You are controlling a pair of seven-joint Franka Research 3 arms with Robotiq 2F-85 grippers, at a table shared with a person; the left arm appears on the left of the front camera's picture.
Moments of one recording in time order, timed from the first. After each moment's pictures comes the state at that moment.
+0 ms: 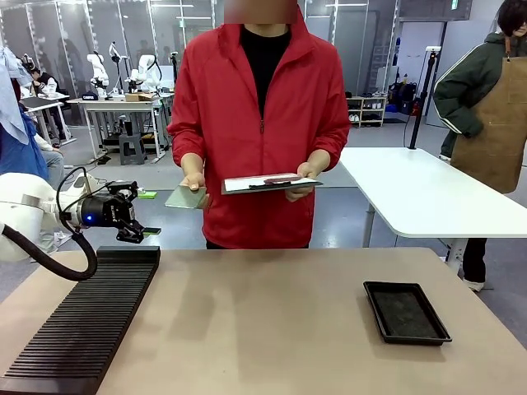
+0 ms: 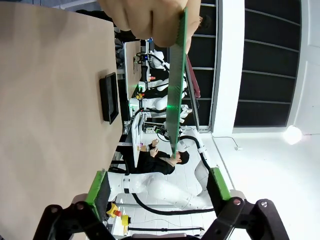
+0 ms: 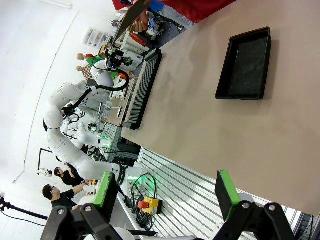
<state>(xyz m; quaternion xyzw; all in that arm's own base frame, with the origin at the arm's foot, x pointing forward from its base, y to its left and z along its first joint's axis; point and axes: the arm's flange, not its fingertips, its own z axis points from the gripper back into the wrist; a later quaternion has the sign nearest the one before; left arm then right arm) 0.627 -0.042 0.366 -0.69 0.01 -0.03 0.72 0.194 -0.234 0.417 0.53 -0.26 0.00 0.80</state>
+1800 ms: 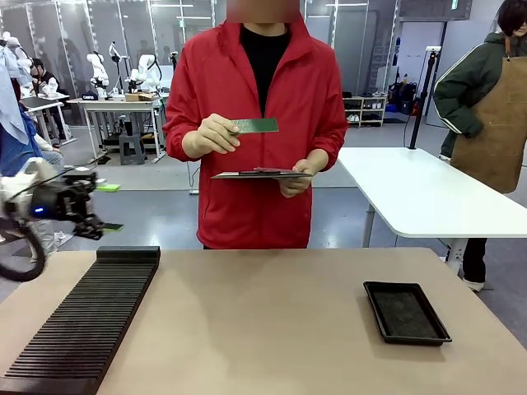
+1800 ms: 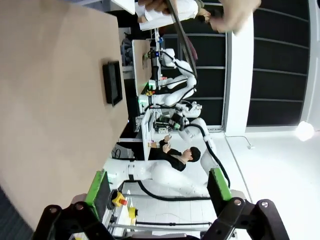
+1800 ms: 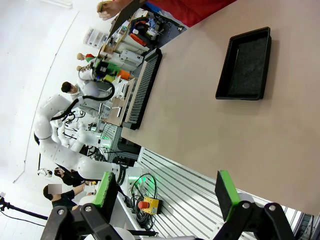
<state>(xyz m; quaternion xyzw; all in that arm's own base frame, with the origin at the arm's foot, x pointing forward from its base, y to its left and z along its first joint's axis) 0.537 0.024 0.423 -0.67 -0.01 -0.04 0.74 0.194 -0.234 0.417 0.53 -0.26 0.00 0.80</state>
